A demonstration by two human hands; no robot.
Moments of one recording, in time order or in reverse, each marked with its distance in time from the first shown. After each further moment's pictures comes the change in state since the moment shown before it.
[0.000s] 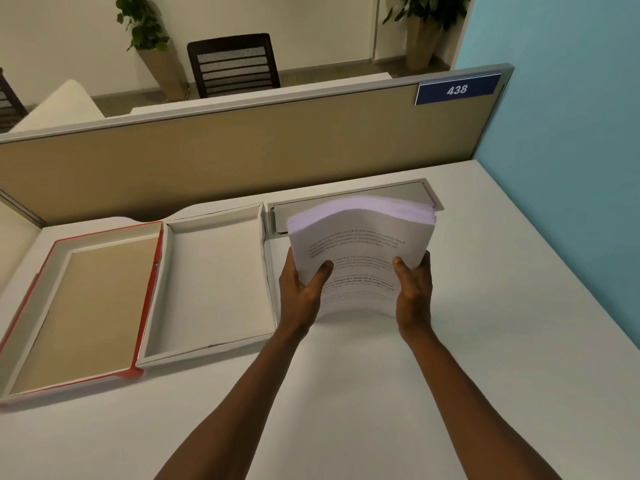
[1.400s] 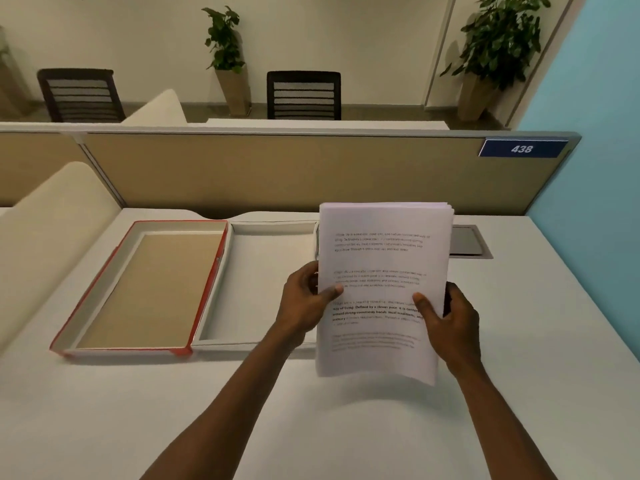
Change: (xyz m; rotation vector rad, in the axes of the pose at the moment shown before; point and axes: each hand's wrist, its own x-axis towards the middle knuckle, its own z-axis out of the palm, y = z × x) left_hand -0.003 0.040 -0.096 0.061 -0.025 -0.187; right_hand -0.014 -0.022 0.022 -0.553 -0.115 -0.089
